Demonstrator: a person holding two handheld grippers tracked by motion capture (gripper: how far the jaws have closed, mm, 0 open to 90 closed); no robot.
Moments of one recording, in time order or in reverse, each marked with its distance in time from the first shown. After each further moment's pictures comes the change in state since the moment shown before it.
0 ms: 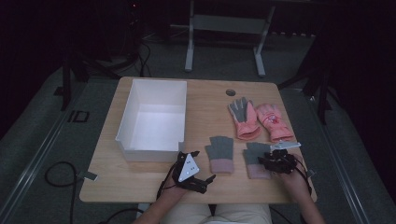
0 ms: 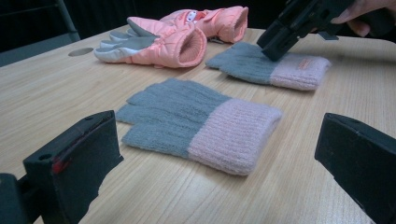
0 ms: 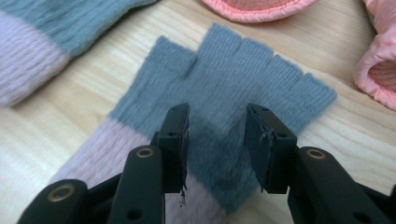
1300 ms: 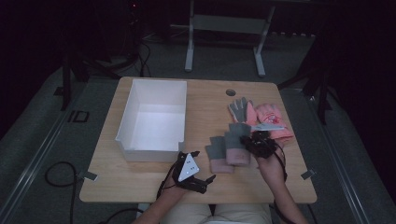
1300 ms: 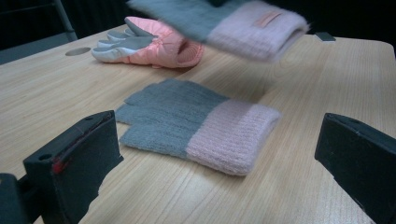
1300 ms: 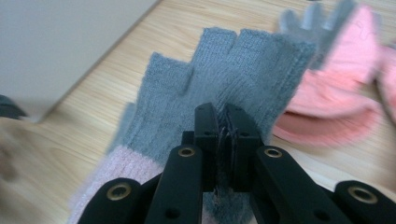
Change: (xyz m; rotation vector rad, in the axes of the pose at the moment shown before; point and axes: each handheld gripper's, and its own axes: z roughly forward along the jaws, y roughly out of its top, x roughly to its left) left arm 0.001 0.000 0.000 -0.001 -0.011 -0.004; right arm 0.067 0.090 -0.013 -0.128 -0.009 0.099
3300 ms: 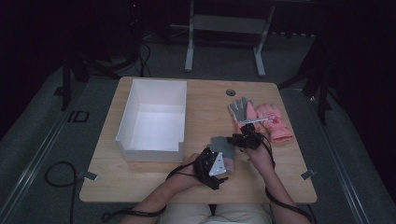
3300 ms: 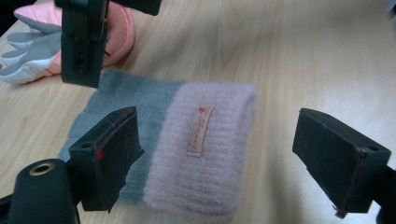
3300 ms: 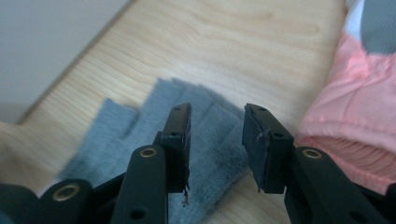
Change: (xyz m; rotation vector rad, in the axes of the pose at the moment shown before) left arm -0.015 0.042 0.057 0.312 -0.189 0.393; right arm -0.023 0.002 0.079 0.133 0.162 0.027
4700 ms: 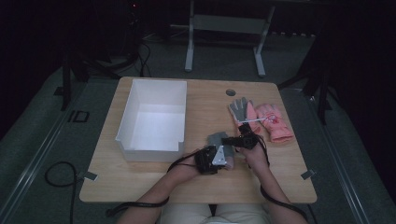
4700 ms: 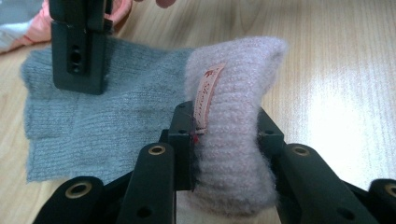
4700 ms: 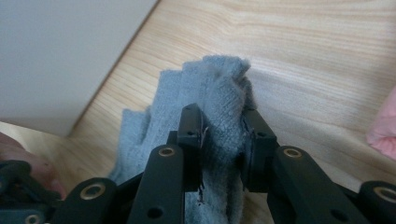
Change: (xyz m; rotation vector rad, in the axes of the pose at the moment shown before) left arm 0.028 0.002 0.009 0.106 -0.070 -0.030; right arm -0.001 0.001 0.012 0.014 0.168 0.144
